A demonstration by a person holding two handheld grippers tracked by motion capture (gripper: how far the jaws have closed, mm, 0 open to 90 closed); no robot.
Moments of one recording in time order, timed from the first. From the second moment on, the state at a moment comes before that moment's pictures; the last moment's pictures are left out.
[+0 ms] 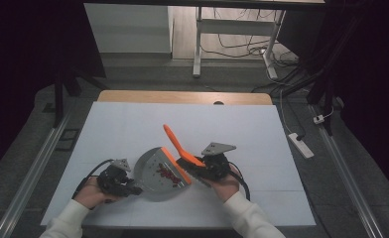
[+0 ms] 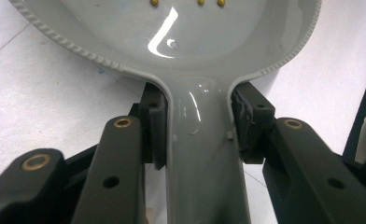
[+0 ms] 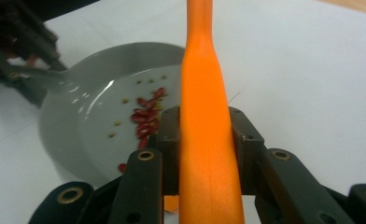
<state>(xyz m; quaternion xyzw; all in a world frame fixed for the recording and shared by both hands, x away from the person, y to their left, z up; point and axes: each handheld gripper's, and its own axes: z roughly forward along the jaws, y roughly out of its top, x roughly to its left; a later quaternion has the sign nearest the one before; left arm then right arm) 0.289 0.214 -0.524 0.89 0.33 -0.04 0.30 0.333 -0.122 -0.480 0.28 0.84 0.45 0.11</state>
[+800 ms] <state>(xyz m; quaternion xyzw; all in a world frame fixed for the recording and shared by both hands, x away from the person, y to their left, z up) 0.284 0.221 -0.515 0.86 0.37 0.01 0.34 0.339 -0.177 -0.462 0.29 0.82 0.47 0.13</state>
